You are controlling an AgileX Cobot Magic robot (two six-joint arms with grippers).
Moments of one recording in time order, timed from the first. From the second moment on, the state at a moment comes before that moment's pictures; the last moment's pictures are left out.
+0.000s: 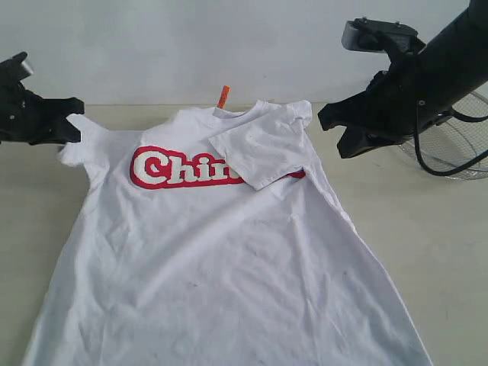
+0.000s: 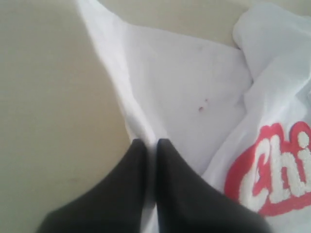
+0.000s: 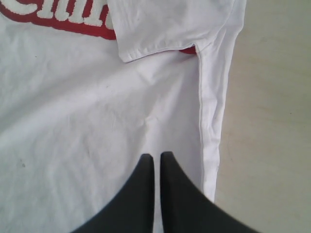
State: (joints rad) left arm 0.15 2.11 -1.42 -0.87 0.56 0.73; right arm 0.11 1.64 -1.18 0.44 0.75 -0.36
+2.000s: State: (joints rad) left arm 0.03 2.03 -1.42 -0.85 0.58 0.71; right arm 0.11 1.64 -1.18 0.46 0.74 -0.37
